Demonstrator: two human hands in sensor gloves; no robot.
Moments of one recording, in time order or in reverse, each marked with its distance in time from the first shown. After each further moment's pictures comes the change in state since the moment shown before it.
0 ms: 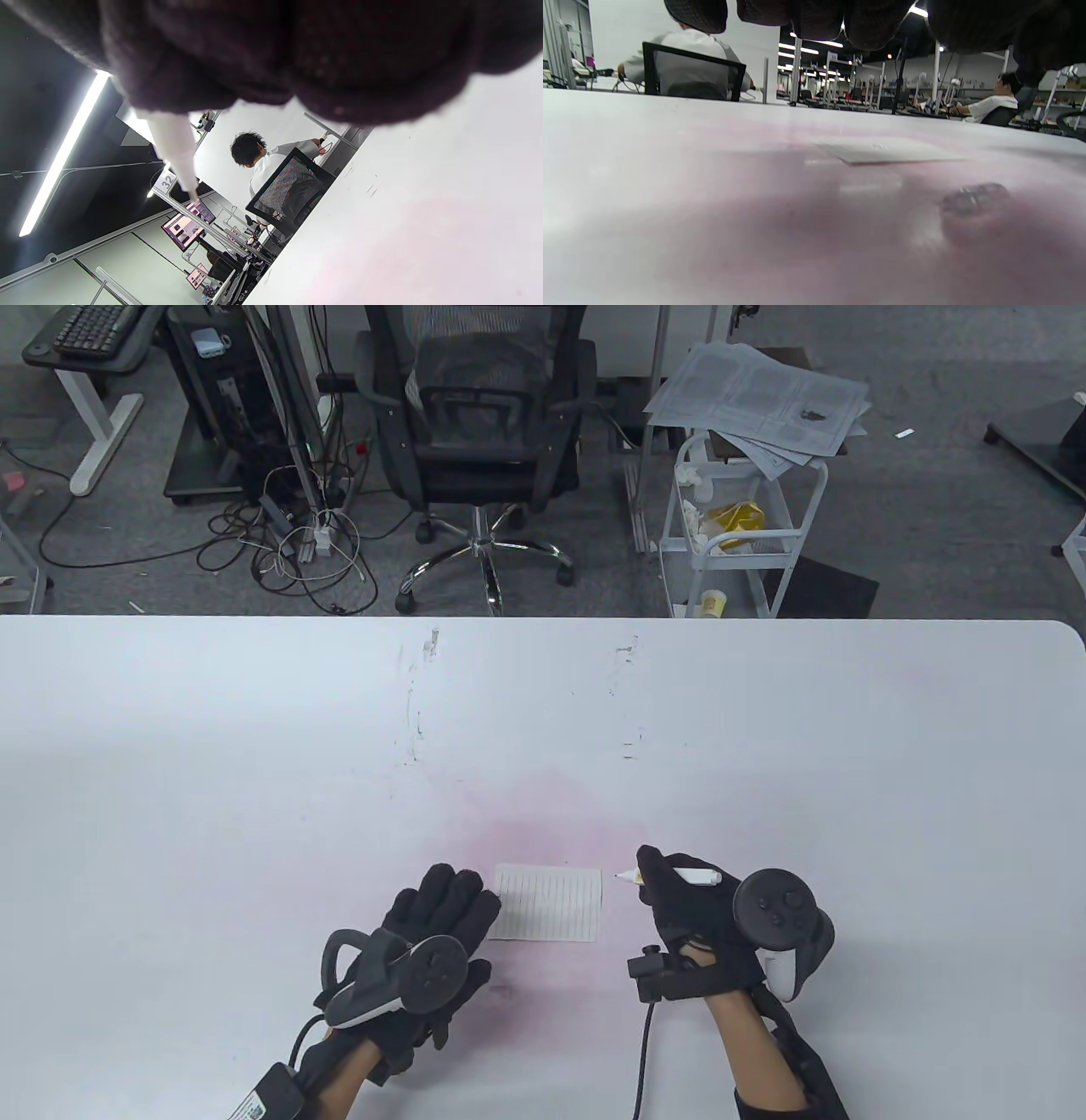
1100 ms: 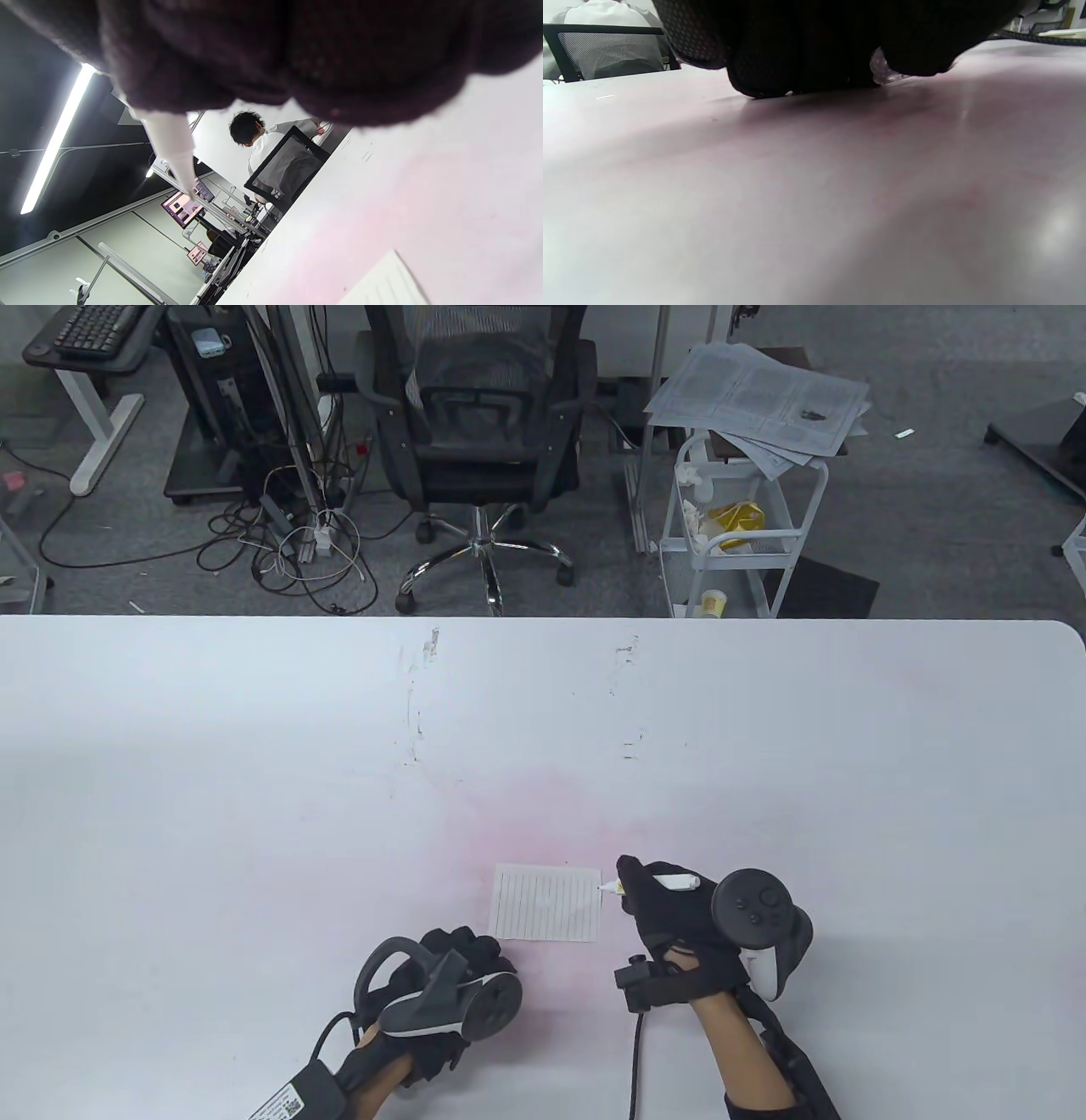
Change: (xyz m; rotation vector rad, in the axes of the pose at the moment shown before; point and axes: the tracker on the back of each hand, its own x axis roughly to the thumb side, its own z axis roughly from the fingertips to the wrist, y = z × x) left_hand 0.036 -0.025 -0.010 -0.119 -0.147 -0.183; right_hand 0.002 0.022 0.006 0.084 0.000 0.010
